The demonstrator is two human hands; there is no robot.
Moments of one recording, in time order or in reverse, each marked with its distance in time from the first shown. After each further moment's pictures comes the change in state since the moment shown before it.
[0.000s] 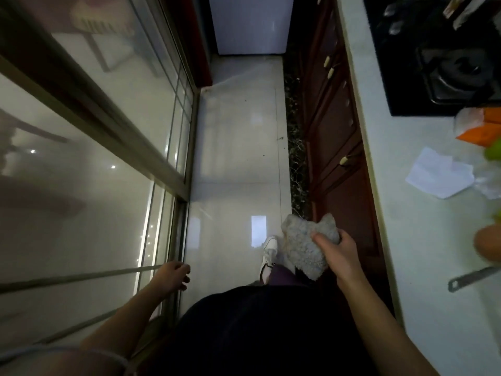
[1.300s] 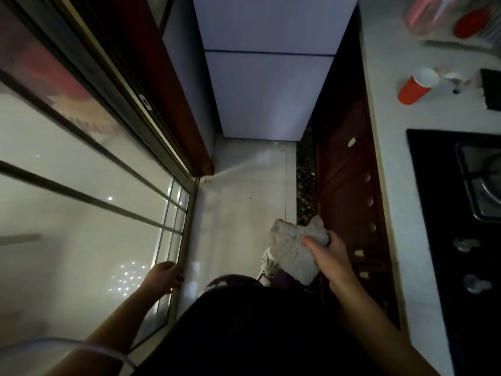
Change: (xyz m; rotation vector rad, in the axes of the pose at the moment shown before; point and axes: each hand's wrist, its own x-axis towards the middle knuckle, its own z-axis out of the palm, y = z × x) left_hand 0.362 0.580 -0.263 -0.218 0.060 -0.017; right_hand 0.480 -0.545 0.229 -0.050 -0.096 -0.052
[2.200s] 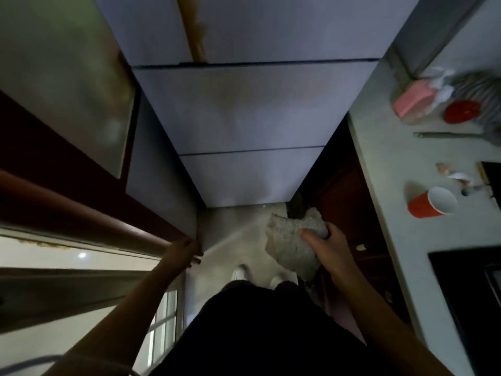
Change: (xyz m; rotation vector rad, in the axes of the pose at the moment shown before) left_hand 0.234 0.442 -0.072 0.131 -0.131 0.285; right_hand 0.254 -0.315 0.095 0.042 0.083 -0.070
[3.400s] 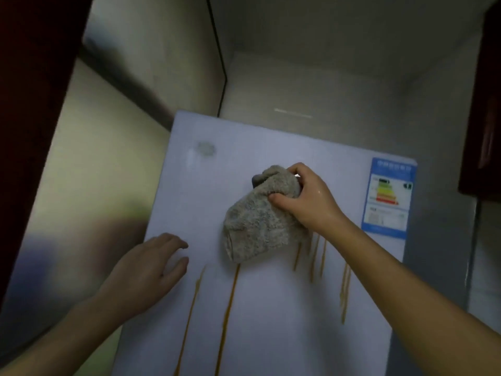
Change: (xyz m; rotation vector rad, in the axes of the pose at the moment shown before) left_hand -0.234 0.480 -0.256 0.527 1.244 1.214; right_hand -0.163 -0.682 -0.001 -0.425 0.080 -1.741
